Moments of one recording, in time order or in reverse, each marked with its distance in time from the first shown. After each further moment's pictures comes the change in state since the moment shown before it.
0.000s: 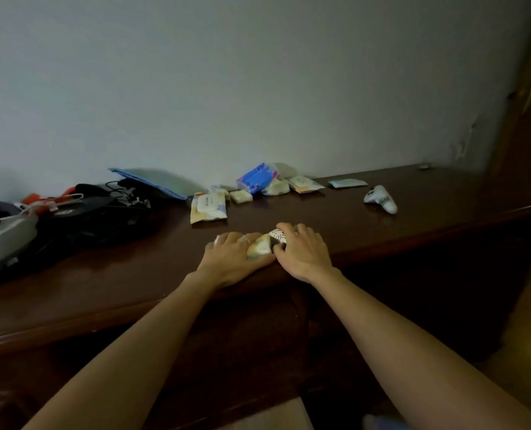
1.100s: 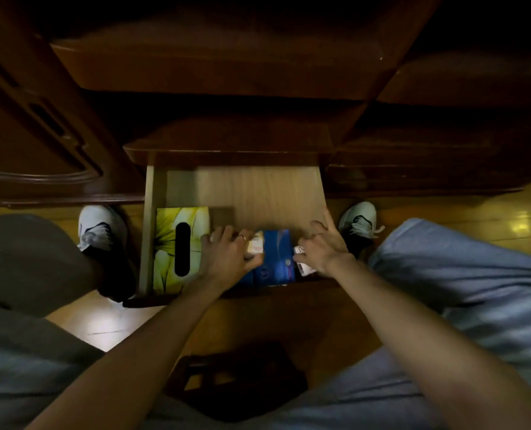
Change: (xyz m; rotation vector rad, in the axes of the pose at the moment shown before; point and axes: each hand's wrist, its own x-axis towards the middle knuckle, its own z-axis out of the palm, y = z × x) left_hand -0.330 -0.027 0.396 -0.057 -0.208 -0.262; right_hand -0.319 0.097 0.301 -0.705 -0.999 -0.454
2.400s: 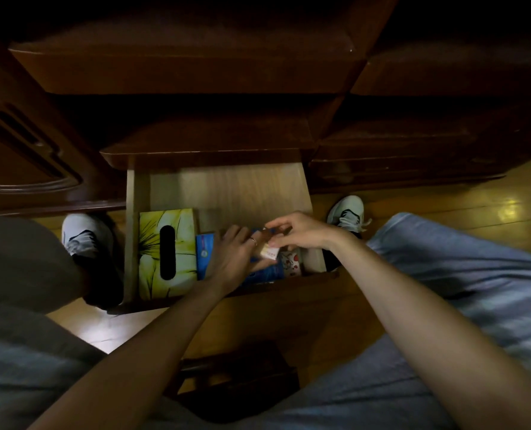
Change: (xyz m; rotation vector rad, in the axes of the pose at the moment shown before) left_hand 0.003 0.034 0.001 -0.130 0.086 0.286; right_hand -0.010 0.021 -0.041 1.341 -0.150 -0.139
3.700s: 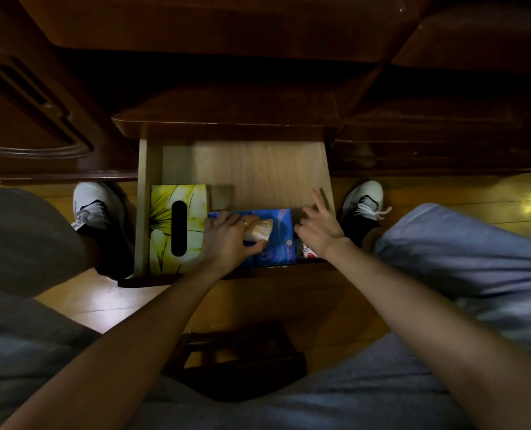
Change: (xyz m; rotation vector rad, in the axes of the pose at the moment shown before) left_hand -0.020 -0.036 0.018 -0.012 -0.036 -0.236; right_hand 0.018 0.028 0.040 -1.551 0.059 0.070
